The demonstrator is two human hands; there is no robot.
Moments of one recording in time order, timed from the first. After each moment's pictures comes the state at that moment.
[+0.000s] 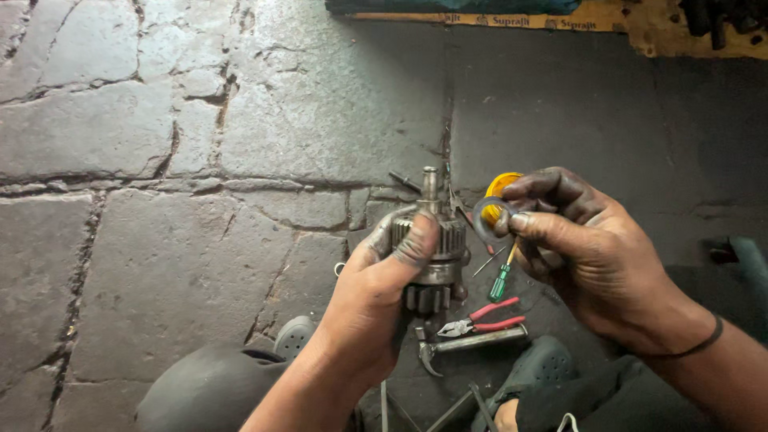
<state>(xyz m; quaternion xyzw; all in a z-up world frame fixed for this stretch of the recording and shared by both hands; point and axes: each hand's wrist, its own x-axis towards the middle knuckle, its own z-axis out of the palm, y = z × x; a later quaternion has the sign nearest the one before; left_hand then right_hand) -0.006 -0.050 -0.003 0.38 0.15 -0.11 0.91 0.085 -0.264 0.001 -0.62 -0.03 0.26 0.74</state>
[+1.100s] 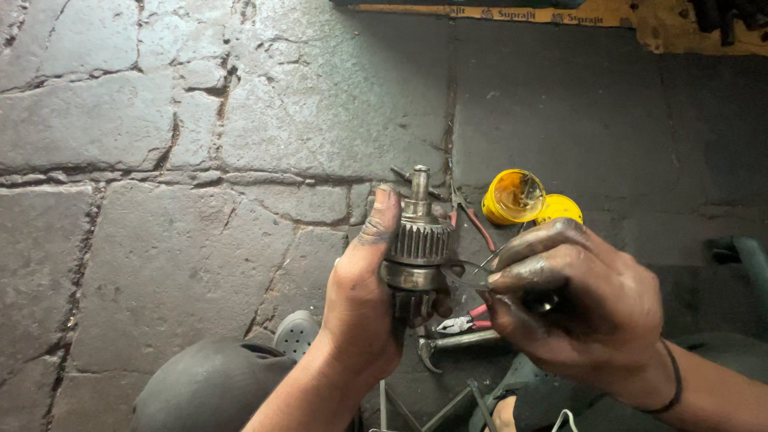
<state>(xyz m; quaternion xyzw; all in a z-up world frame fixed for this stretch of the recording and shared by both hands) -0.005 -0.051 0.000 0.32 0.18 -0.08 0.92 0.044 -0.247 0.020 -0.79 -0.43 -0.10 0.43</state>
